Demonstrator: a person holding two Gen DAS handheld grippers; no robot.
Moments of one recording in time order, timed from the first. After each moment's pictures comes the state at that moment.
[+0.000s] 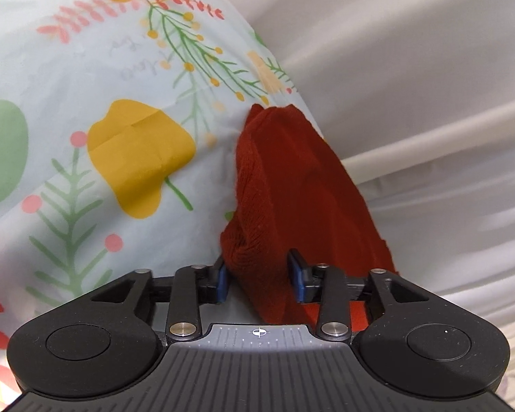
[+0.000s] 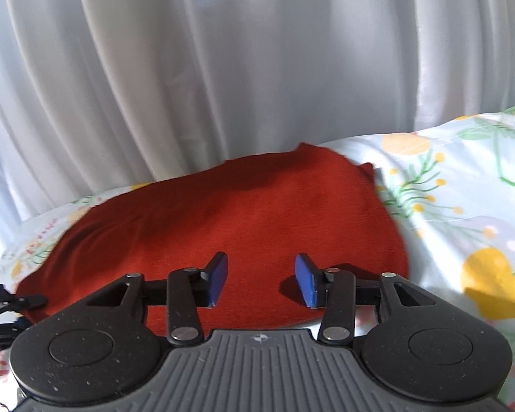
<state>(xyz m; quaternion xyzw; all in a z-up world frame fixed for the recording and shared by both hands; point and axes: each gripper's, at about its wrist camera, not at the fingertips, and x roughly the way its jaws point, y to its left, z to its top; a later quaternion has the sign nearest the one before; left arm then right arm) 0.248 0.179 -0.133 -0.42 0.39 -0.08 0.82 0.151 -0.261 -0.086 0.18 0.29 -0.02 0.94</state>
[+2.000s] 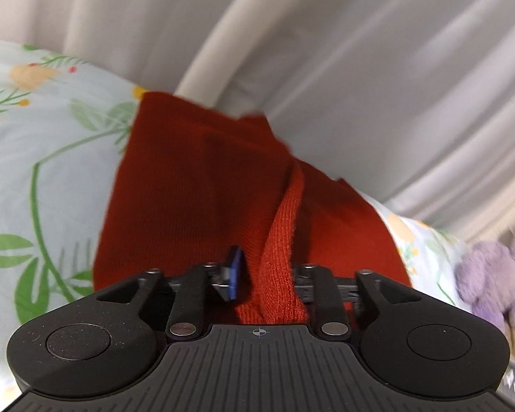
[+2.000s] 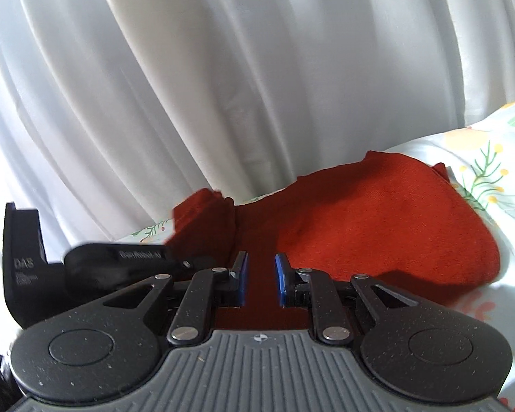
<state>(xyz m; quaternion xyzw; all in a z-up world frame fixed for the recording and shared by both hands) 0.286 -0.020 -0.077 -0.17 0.40 -0.24 0.87 0.147 -0.234 -0.071 0.25 0.25 0.03 0.94</state>
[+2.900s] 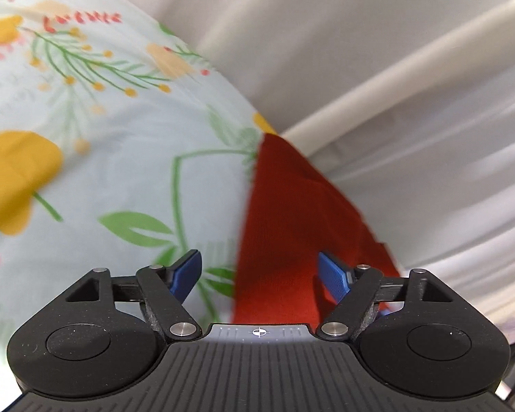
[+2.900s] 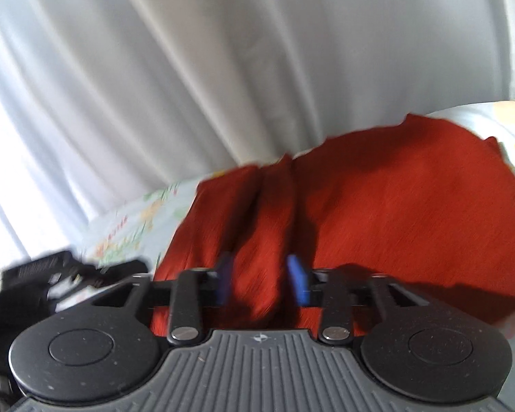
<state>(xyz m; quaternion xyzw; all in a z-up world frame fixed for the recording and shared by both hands) 0.265 0.087 -0.079 -0.31 0.41 -0.11 0.85 0.209 -0.239 -0.085 0.27 0.31 0.08 0.91</state>
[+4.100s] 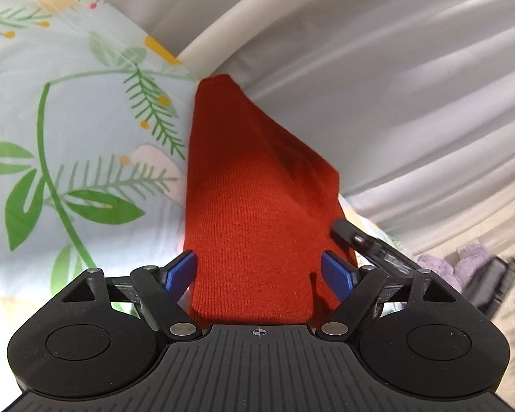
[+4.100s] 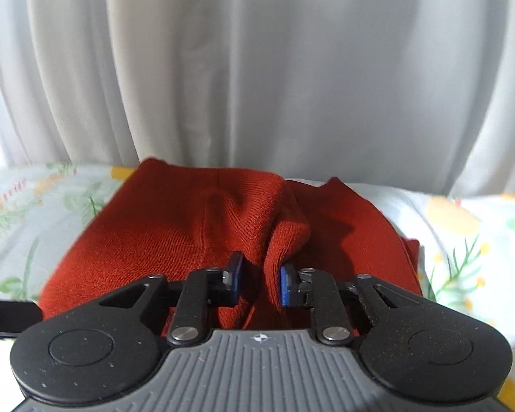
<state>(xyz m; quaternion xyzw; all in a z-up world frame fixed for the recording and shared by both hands) 0.257 0.010 -0.085 -0.29 0.44 -0.26 0.81 0.233 -0.270 -0.081 0.09 0.31 -0.01 0.95</state>
